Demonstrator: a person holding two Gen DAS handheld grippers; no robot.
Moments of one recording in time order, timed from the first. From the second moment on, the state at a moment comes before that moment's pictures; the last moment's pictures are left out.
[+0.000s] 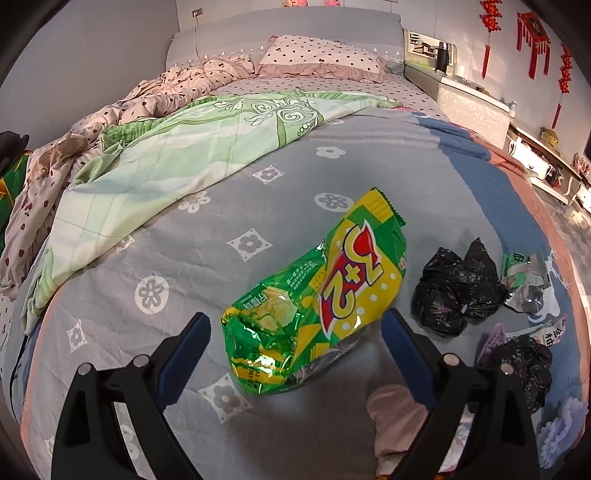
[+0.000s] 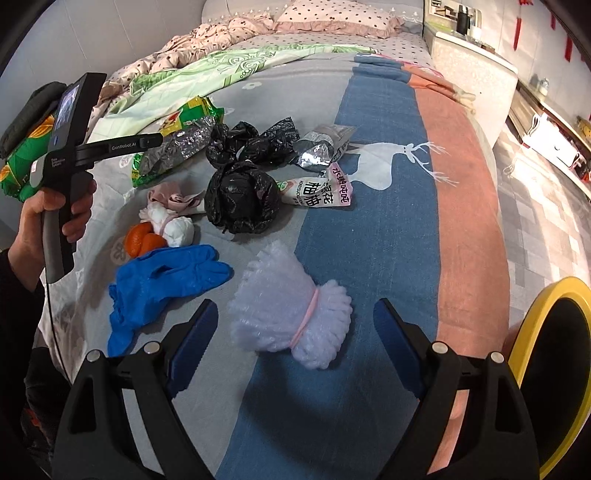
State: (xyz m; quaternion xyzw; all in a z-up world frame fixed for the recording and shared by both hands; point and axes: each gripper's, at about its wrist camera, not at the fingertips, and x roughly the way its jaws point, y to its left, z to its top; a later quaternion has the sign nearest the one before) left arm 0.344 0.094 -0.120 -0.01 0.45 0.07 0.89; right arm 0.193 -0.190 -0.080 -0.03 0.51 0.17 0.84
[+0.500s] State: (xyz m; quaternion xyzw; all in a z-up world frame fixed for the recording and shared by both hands) left arm 0.380 0.111 -0.153 -0.01 0.47 0.07 0.88; right arm 0.228 -0.176 -0.114 -0.05 0.53 0.18 0.83
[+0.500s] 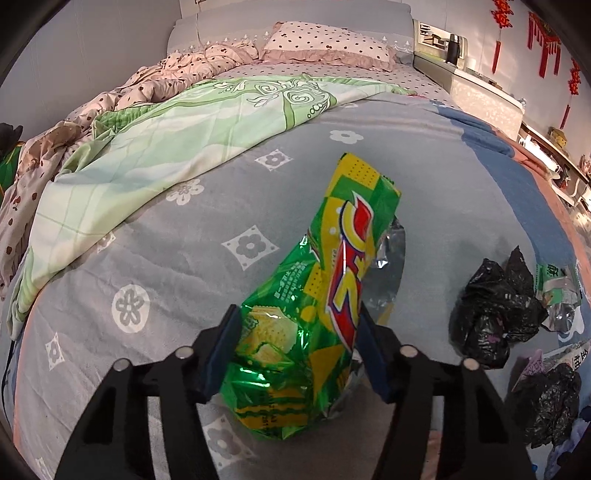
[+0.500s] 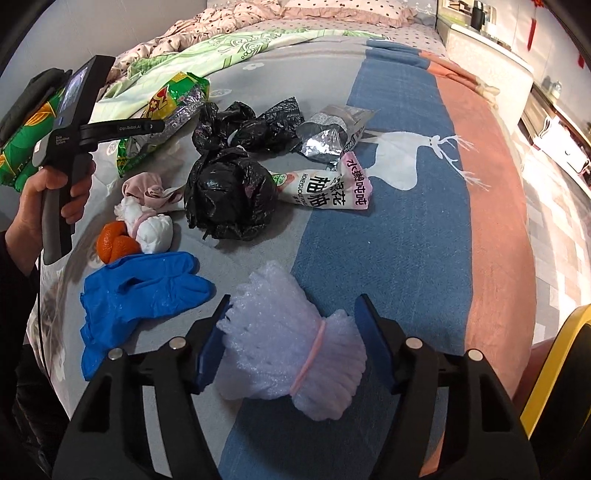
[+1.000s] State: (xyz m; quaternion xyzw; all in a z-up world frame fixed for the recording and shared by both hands) left arm 0.365 0.103 -0.130 0.01 0.45 0.06 0.89; right arm 0.228 -0.182 -0.105 -0.05 0.51 0.17 0.84
